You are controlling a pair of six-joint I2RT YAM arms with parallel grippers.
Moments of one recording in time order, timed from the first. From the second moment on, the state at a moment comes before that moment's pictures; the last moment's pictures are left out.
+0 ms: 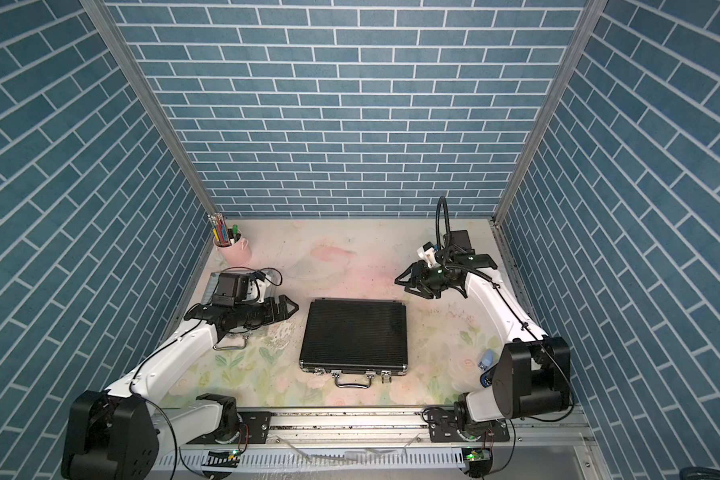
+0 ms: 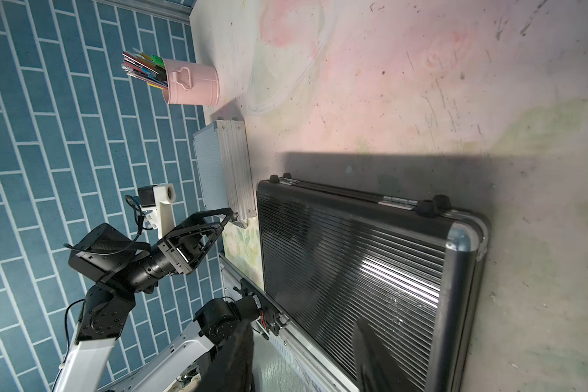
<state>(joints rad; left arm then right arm) -0.15 1.14 0.68 -0.49 0.42 -0.41 0.20 1.44 1.17 -0.83 -0.81 0.47</state>
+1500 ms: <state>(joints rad) -0.72 1.05 0.43 -0.37 0.27 -0.74 0.34 1.54 0.80 -0.33 -0.63 0.53</state>
